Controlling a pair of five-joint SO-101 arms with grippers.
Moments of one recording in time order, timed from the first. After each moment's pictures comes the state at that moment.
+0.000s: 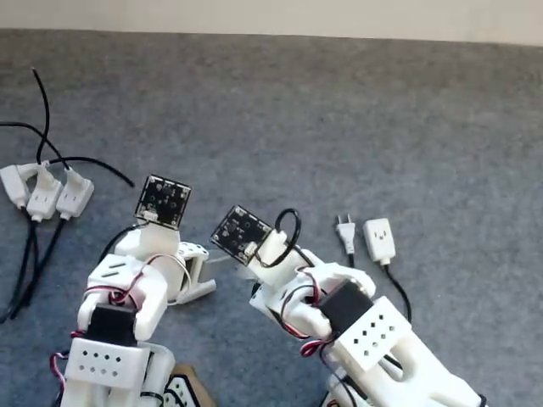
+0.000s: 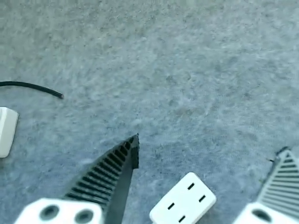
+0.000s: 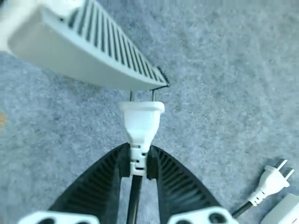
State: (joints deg) left arm 3.2 -81.5 77.1 52.4 -4.7; right arm -46.2 -55.3 55.1 64.9 14.7
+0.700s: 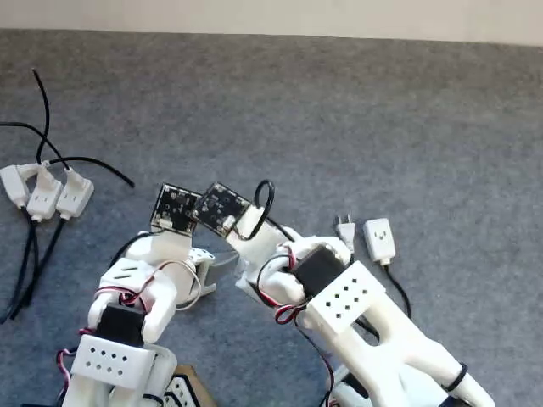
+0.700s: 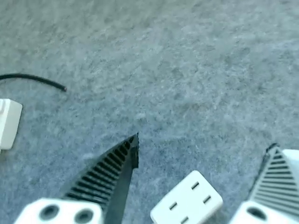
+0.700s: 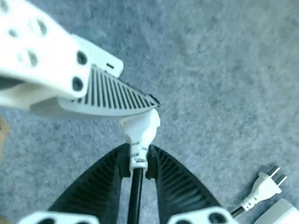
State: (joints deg) left arm 7.8 -81.1 79.9 52.4 -4.5; right arm -46.2 -38.9 41.6 66.2 14.4
